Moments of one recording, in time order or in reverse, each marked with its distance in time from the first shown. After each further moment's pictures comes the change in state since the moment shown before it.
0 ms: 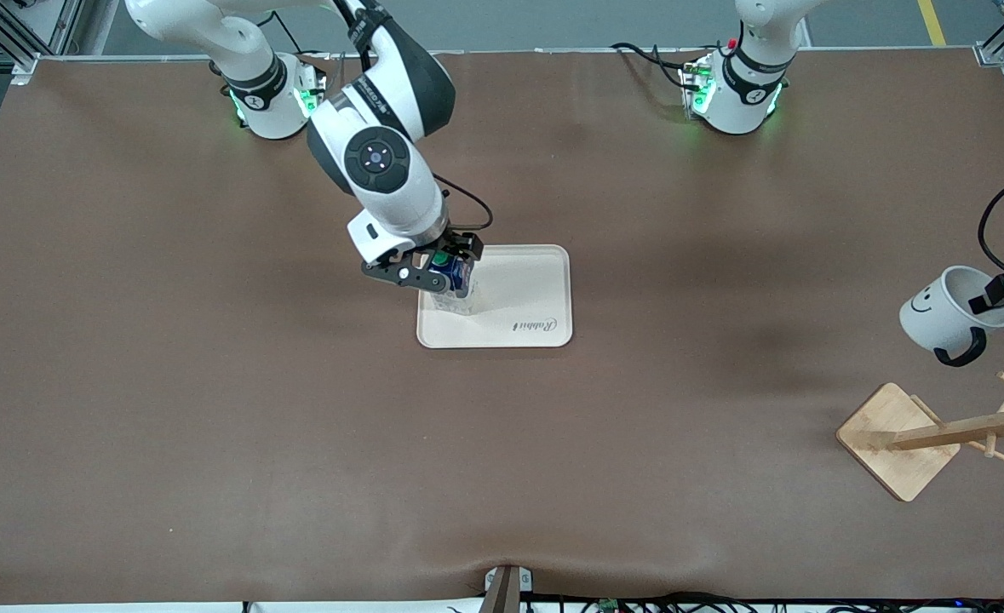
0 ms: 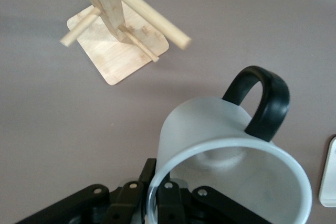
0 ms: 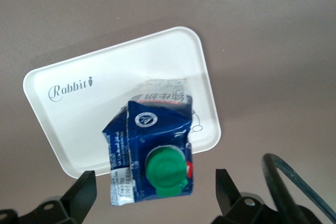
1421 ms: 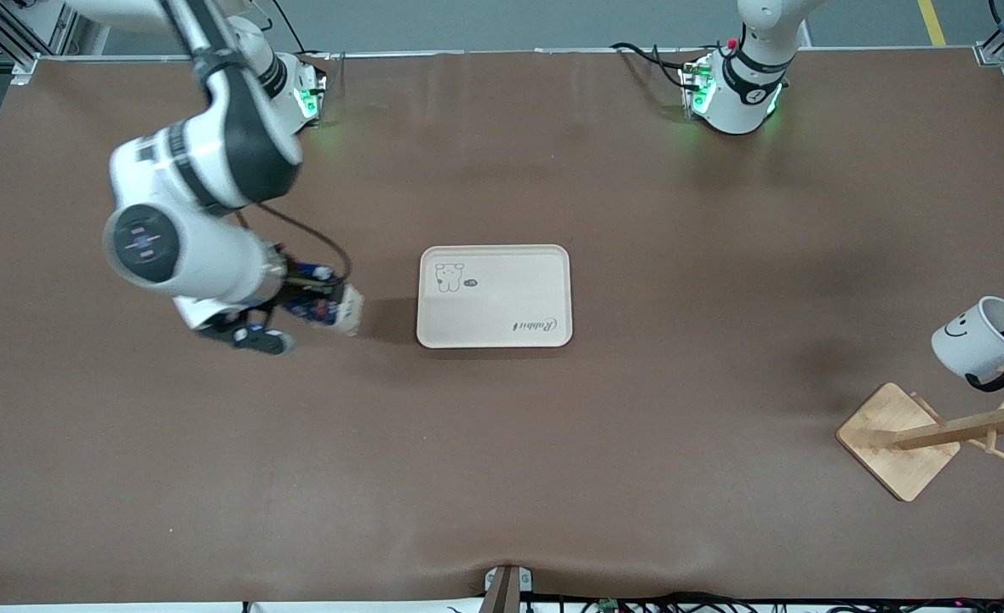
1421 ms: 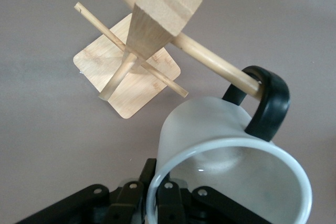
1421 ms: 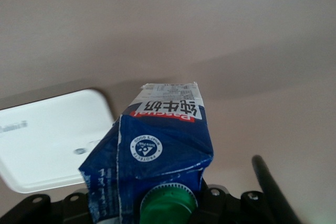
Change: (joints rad) left arm 0.085 0.165 -0.004 0.130 -0.069 0.037 0.216; right arm -0.385 -0.022 -0.054 0.135 -0.015 -0.308 -0.477
